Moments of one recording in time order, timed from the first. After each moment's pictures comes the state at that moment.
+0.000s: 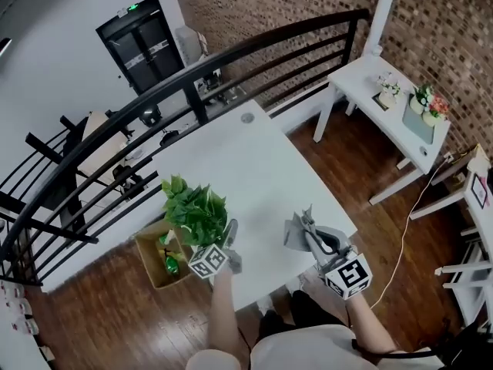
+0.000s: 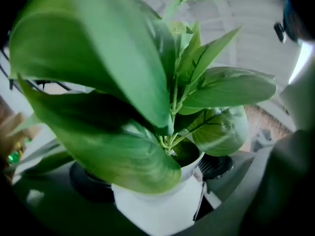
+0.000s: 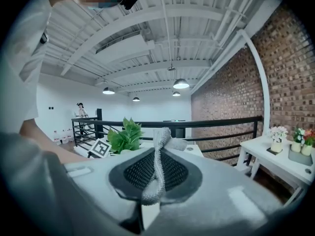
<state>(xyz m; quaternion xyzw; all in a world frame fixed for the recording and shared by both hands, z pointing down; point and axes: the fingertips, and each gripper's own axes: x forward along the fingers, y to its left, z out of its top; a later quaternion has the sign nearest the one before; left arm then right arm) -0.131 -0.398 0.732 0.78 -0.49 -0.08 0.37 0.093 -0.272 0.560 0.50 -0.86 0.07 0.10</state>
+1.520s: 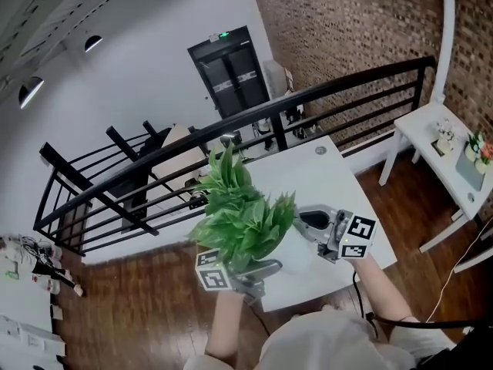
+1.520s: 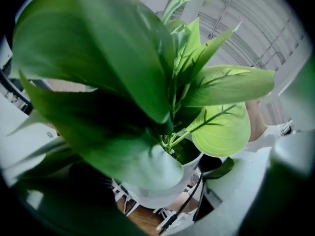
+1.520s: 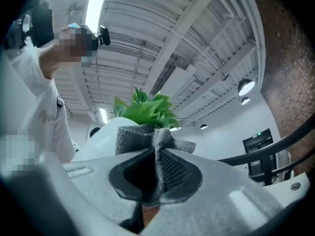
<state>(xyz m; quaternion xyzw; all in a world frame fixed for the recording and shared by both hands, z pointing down) -0.080 -0.220 0.370 0.93 -0.08 -0.21 0.30 -0.068 -0.288 0.388 0.09 -0.98 0.07 -0.13</state>
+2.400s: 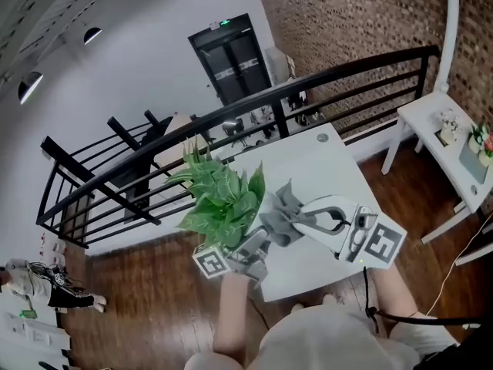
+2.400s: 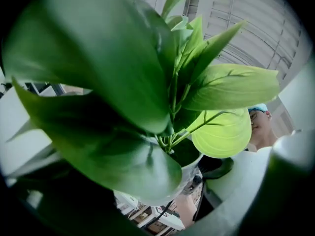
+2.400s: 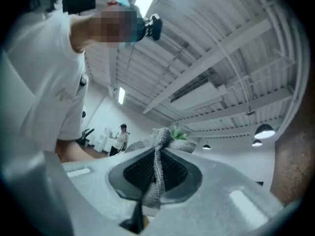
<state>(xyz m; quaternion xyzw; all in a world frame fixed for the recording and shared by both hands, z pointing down) -0.114 -0.264 0.371 0.88 -0.17 -0.31 0.33 -0.058 -0.216 0.293 0.08 -0.97 -0.17 -0.12</state>
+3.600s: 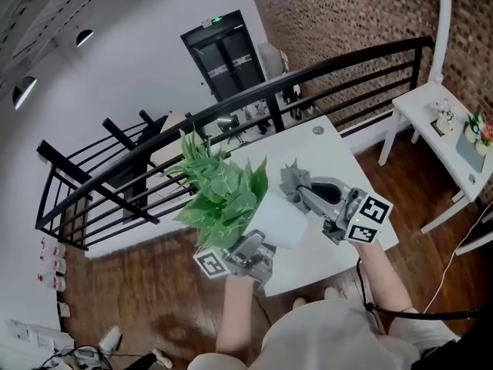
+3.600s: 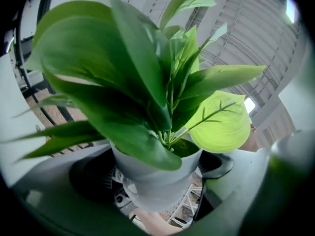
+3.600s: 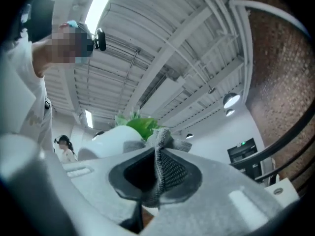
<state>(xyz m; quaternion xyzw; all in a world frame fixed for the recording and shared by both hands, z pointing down) -0.096 -0.236 0.340 0.86 -0.07 -0.38 0.33 -0.030 -0.300 0.365 0.18 -0.97 0.05 -0.17</state>
